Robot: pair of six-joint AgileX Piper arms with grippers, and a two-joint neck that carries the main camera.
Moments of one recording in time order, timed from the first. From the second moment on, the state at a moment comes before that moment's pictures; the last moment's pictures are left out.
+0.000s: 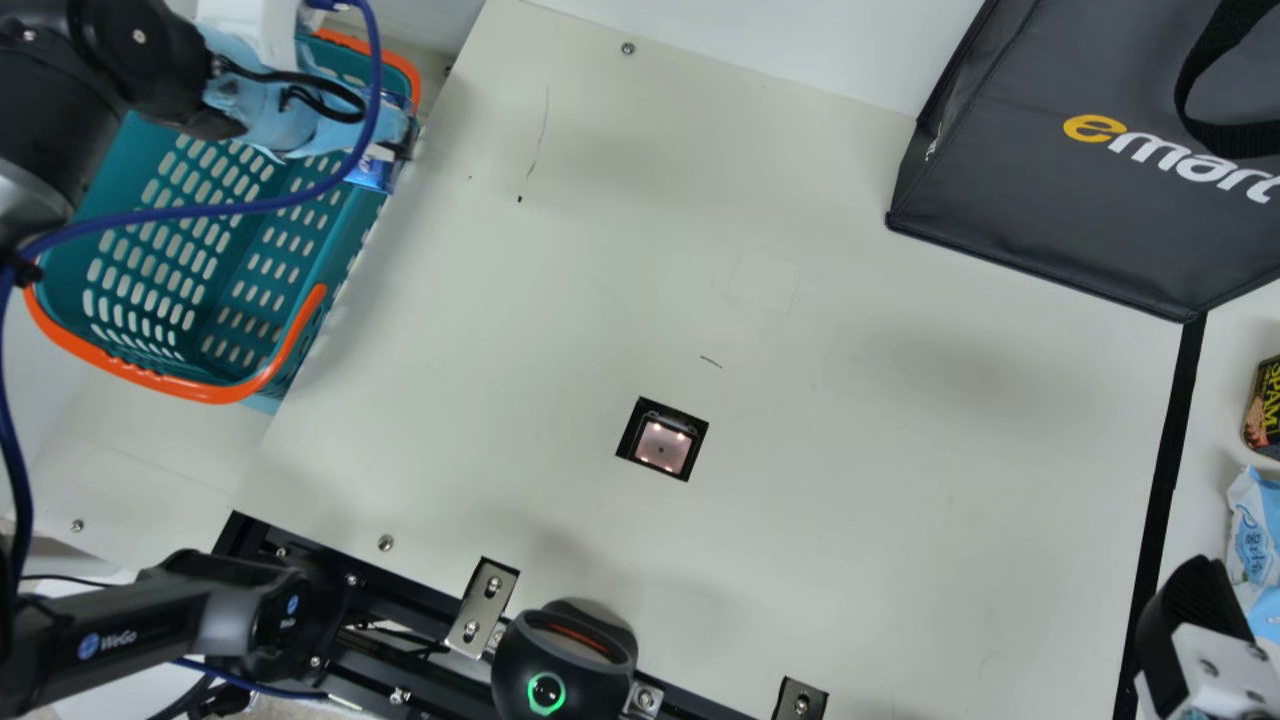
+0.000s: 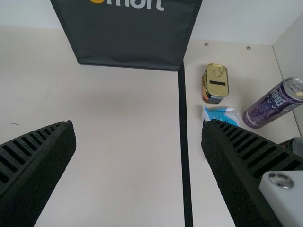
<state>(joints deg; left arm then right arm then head) 6.2 84.9 -72.6 -9.9 59.6 5.6 0.6 42.7 -69.8 -0.8 69.7 0.0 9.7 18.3</state>
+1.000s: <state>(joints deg) -27.5 86.8 -71.0 -3.2 58.6 -22.5 0.6 42.7 -69.8 -0.8 69.7 0.0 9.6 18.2</state>
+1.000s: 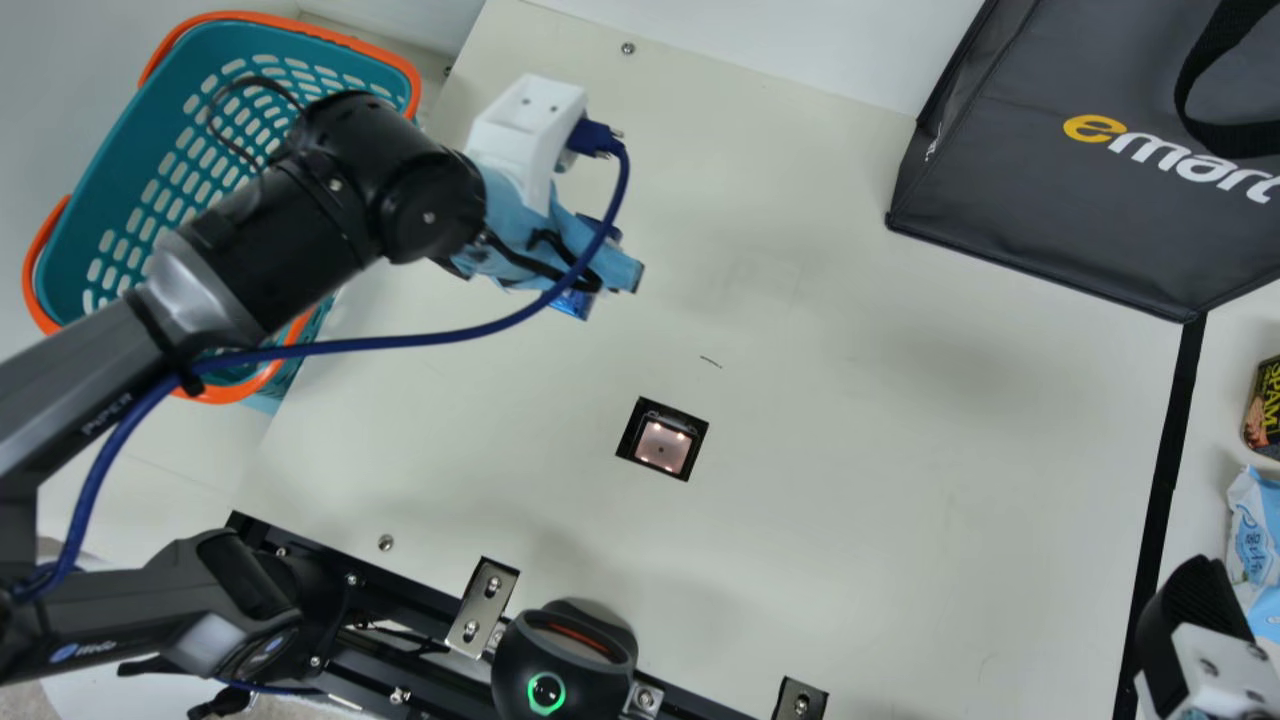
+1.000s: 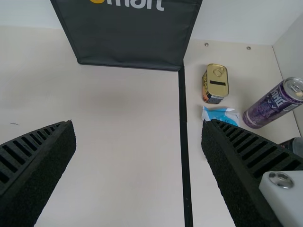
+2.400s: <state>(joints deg) -46.7 94.5 -61.9 -2.6 50.7 -42.5 0.6 42.7 -69.8 -0.8 69.7 0.0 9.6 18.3</state>
